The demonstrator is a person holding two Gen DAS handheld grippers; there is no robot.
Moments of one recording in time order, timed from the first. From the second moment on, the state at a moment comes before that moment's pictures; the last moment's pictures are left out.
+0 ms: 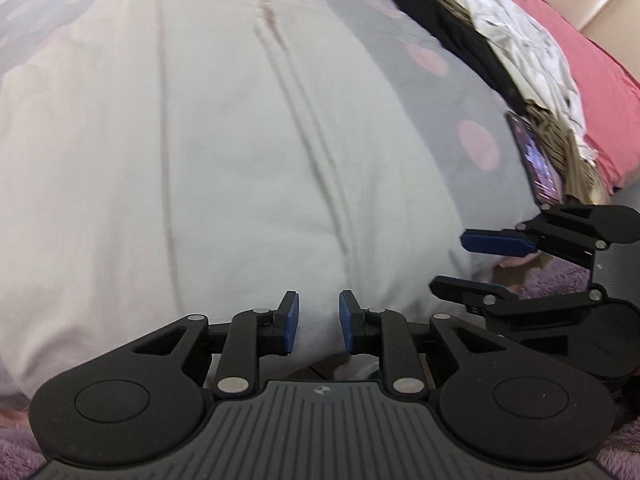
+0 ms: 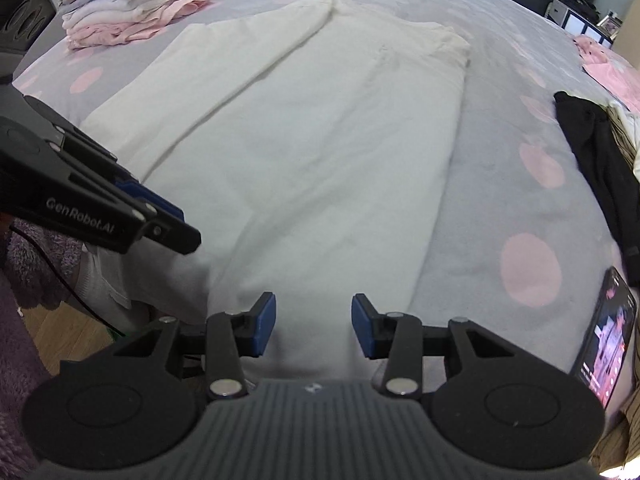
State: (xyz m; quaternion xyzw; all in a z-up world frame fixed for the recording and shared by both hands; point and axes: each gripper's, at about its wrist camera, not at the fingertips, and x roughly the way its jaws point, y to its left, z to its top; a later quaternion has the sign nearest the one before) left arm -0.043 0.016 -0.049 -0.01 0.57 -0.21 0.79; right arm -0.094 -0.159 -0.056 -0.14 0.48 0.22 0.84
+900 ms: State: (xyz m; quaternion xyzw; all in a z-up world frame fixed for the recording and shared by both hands) left arm -0.083 0.204 -0.048 -0.17 0.52 0.02 0.84; right arm -0.094 -0.051 -0.054 -0.21 0.44 0.37 0.79
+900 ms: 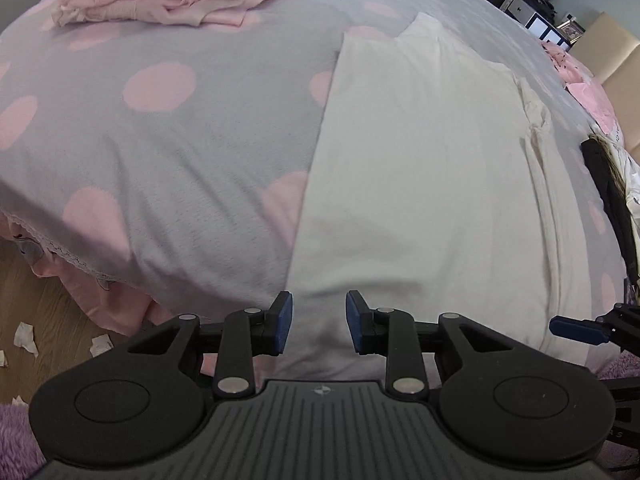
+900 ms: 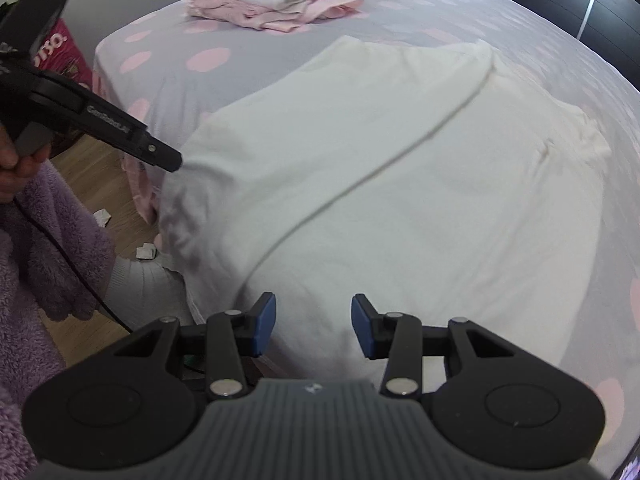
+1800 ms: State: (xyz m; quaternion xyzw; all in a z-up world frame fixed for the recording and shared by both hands) left arm -0.089 0.227 -0.094 -0.20 0.54 -0.07 0.82; right arm -0.097 -0.017 -0.069 -0.25 0.45 0.40 0.75
